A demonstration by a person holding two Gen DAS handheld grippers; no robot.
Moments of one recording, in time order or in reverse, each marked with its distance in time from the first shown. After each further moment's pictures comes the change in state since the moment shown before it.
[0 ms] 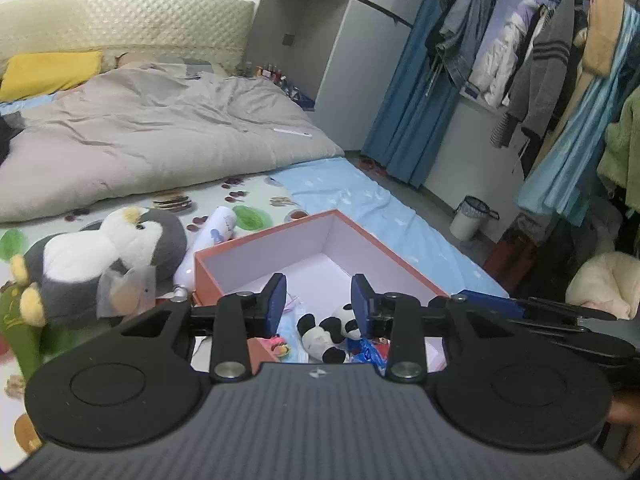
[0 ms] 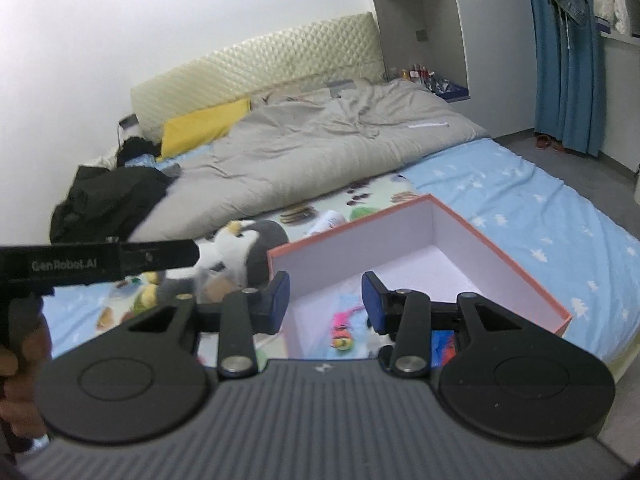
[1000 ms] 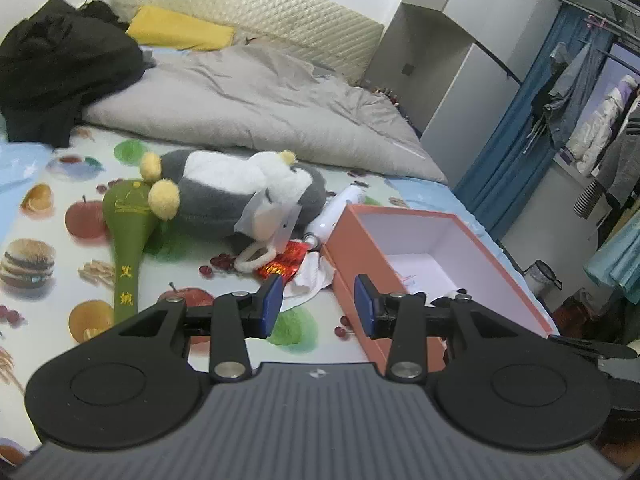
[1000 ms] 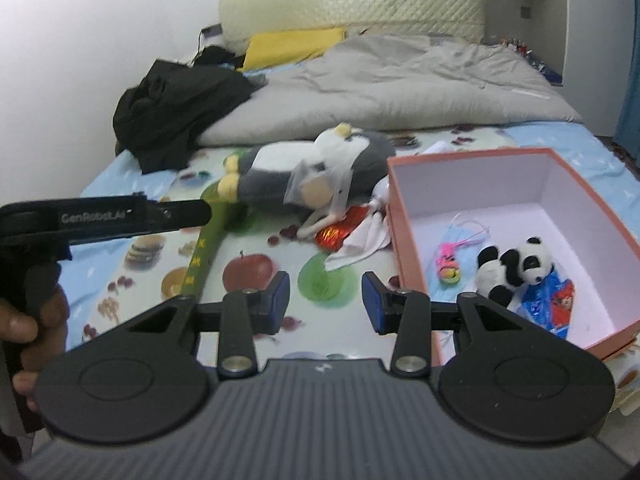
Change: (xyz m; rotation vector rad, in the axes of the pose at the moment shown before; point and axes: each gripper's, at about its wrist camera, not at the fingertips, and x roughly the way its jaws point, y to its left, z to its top) left arm -0.054 0.111 -0.112 -0.278 -0.079 0.228; right arm 0.039 0.098 -0.074 -0.235 0.194 0.175
